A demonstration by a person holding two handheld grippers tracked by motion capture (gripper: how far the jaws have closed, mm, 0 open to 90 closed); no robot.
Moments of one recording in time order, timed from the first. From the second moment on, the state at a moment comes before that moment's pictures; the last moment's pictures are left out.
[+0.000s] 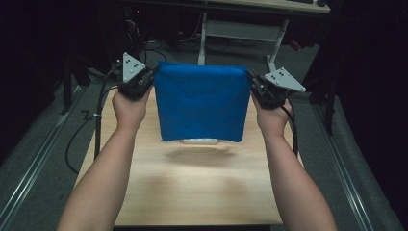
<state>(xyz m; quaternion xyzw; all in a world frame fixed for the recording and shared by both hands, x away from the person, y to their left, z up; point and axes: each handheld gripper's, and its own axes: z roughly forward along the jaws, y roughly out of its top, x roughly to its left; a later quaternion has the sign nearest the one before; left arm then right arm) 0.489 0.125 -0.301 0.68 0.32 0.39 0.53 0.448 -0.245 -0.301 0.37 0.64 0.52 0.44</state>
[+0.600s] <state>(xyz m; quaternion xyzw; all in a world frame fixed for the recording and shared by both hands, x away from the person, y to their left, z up) 0.536 0.124 -0.366 0.74 0.38 0.33 0.45 0.501 -0.234 -0.345 0.39 0.70 0.45 0.40</state>
